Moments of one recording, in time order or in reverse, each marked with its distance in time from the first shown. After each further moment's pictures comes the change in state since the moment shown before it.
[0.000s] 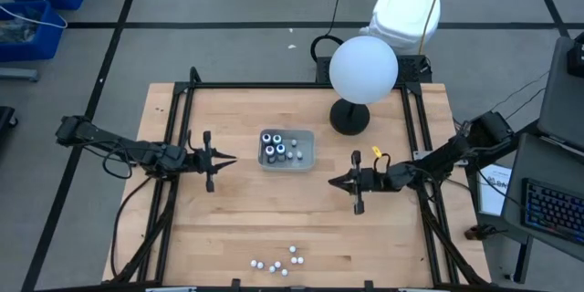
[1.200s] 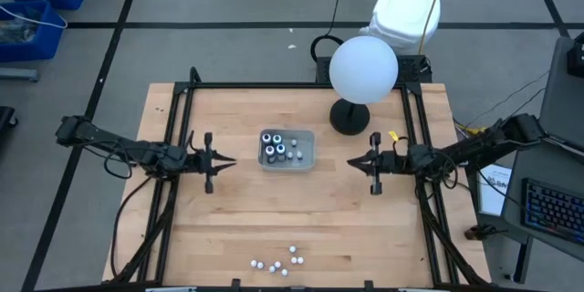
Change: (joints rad) left arm 0.000 0.001 0.007 -0.035 0.053 -0.045; right arm -0.196 -0.502 -0.191 -0.248 -0.163 -0.117
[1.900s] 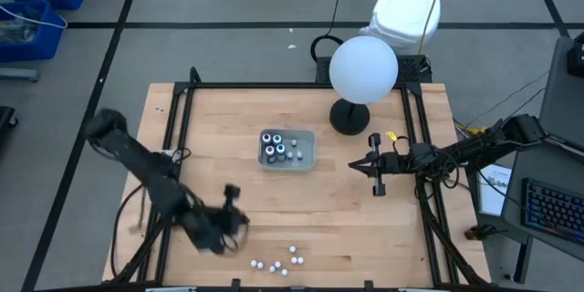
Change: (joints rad) left arm -0.473 0.930 0.841 -0.532 -0.133 -0.382; right arm -0.016 0.000 0.000 0.062 -0.103 -0.016
